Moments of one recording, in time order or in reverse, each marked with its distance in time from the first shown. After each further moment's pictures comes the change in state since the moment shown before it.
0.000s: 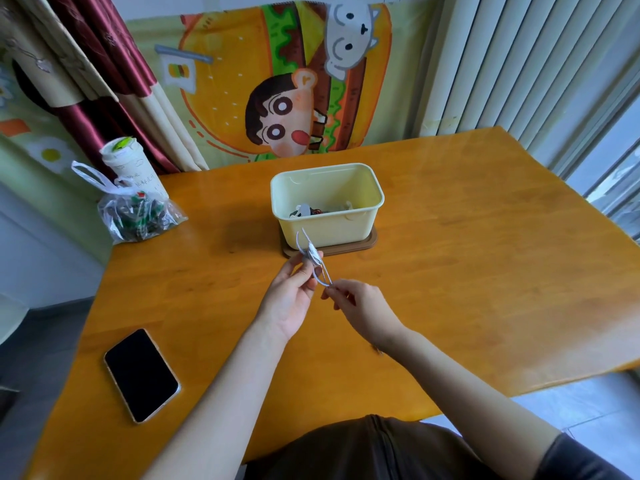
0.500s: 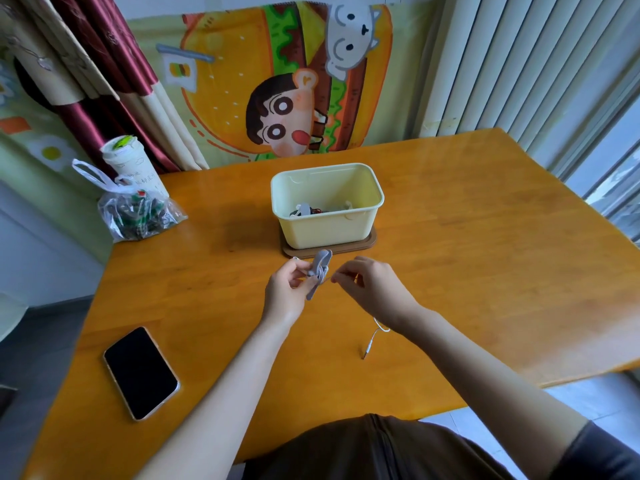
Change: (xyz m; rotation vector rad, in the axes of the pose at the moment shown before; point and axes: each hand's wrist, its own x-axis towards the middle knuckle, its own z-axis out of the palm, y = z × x) left_hand 0.008 -0.008 -0.019 0.960 0.061 0.353; right_hand 0.009 -0.010 -0.033 -0.142 0.053 -0.150
